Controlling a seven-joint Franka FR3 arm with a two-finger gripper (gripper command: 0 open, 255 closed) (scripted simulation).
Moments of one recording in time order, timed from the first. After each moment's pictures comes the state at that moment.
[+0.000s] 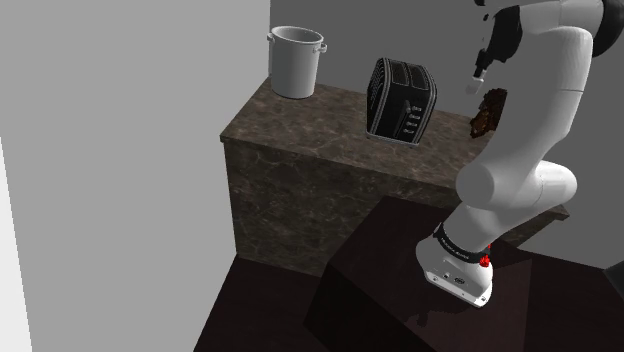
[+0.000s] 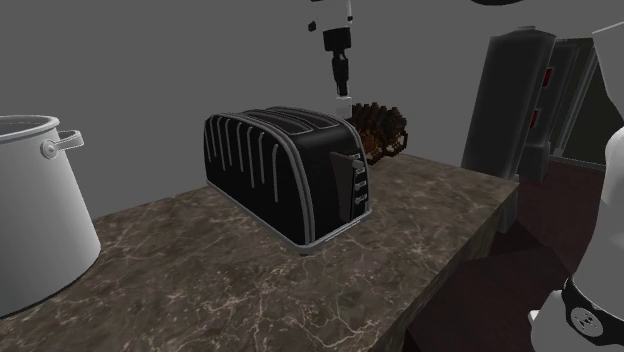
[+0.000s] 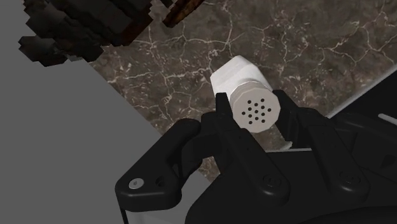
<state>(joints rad) -0.72 0.48 -0.65 -1.24 0.15 1.57 -1.15</state>
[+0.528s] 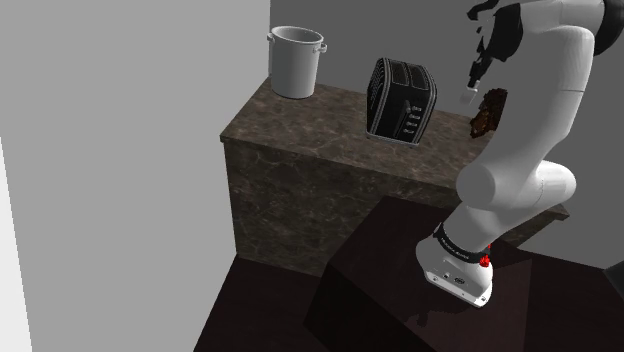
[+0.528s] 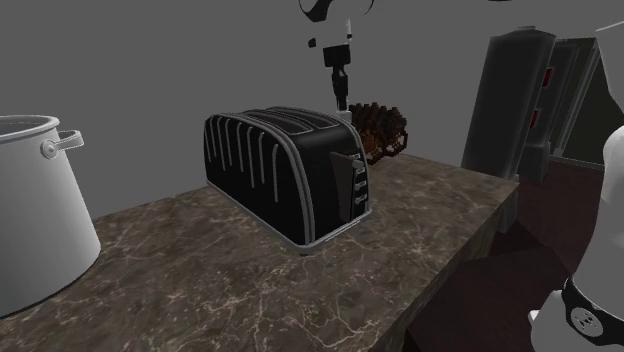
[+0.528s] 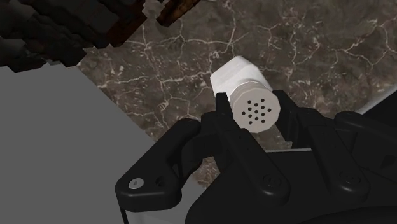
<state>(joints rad) -0.70 0.46 -0.65 -1.37 0.14 1.68 -1.15</state>
